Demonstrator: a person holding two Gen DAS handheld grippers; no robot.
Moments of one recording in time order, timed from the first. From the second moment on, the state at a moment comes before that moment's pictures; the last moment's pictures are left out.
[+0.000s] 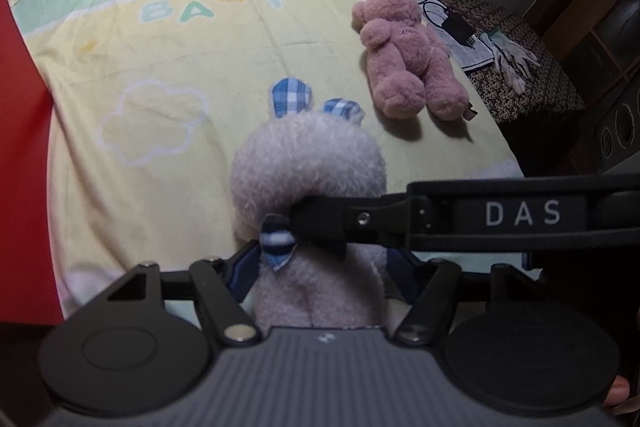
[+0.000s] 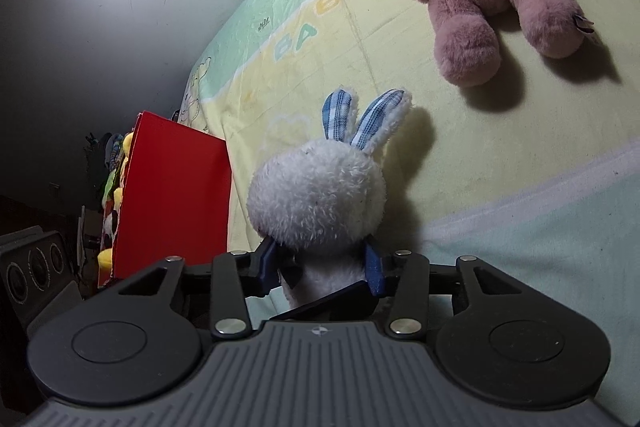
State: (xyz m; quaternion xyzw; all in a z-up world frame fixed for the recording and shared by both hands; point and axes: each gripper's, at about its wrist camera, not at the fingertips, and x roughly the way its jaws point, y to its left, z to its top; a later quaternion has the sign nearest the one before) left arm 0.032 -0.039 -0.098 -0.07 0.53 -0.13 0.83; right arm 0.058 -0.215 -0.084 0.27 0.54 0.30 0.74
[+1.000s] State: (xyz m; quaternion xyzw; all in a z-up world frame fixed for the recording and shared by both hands) left arm -0.061 0.062 -0.082 -0.08 0.54 -0.11 0.83; right arm -0.027 -0.113 -0.068 0.23 0.54 0.34 0.74
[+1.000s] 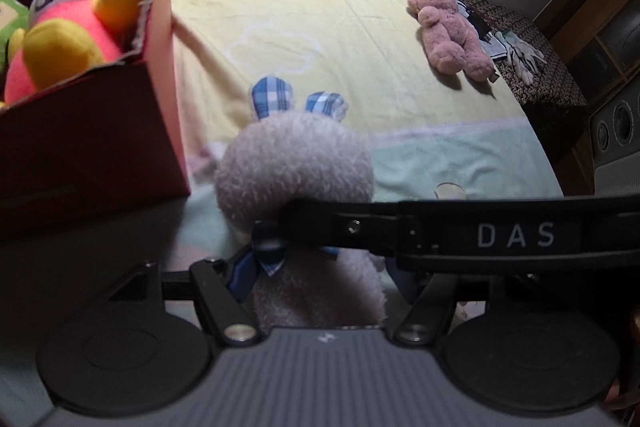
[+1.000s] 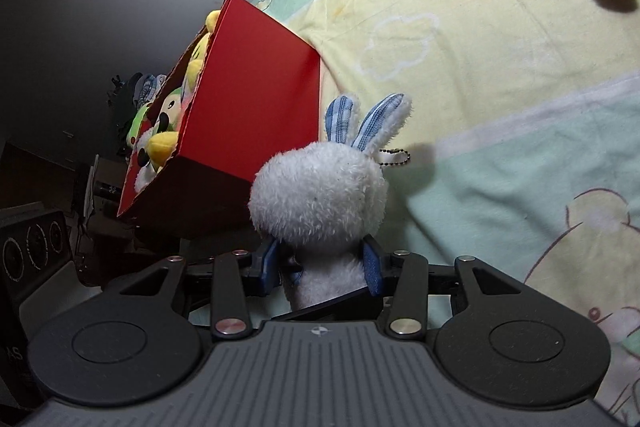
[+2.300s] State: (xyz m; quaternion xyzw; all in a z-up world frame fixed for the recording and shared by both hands) left arm -0.136 0.225 -0.050 -0.08 0.53 -0.10 0.84; right arm -0.085 0.043 -0.042 0.21 0.52 0.40 0.73
